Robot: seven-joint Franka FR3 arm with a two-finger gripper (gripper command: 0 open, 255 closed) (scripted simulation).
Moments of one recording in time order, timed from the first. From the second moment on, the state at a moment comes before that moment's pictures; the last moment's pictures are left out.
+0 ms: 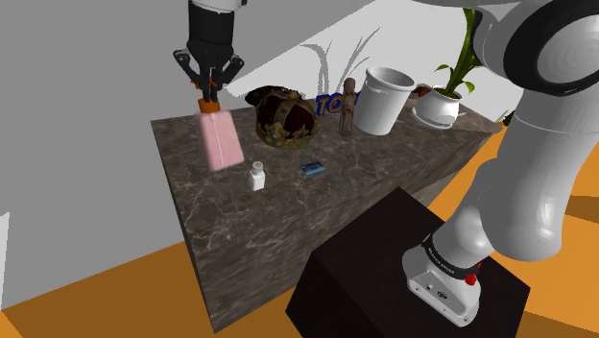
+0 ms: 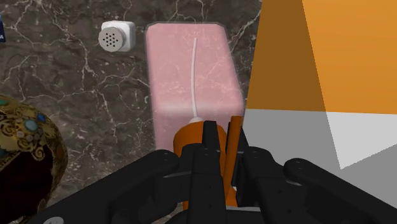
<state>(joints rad) 0.44 0.33 0.18 -1.38 0.01 1.78 0.75</state>
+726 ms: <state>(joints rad) 0.44 0.32 0.18 -1.54 0.01 1.93 0.74</state>
